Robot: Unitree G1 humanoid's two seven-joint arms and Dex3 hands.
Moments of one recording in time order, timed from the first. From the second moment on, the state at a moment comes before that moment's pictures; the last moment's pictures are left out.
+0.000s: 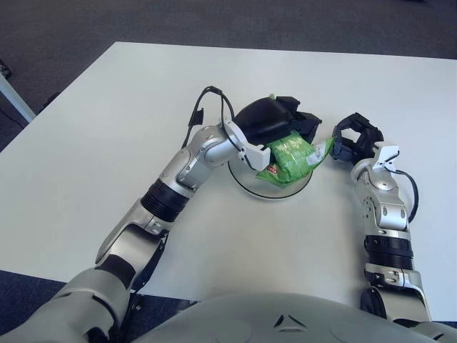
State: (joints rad) left arm -0.62 0.23 -0.46 0.01 0.55 -0.23 -0.41; right arm -0.21 -0.15 -0.20 -0.02 0.09 0.31 -0.11
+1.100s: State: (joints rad) left arm -0.80 0.37 -0.52 -0.02 0.45 -0.15 -0.96; right arm -0.20 -0.15 -0.20 -0.02 0.09 0.30 -0.10
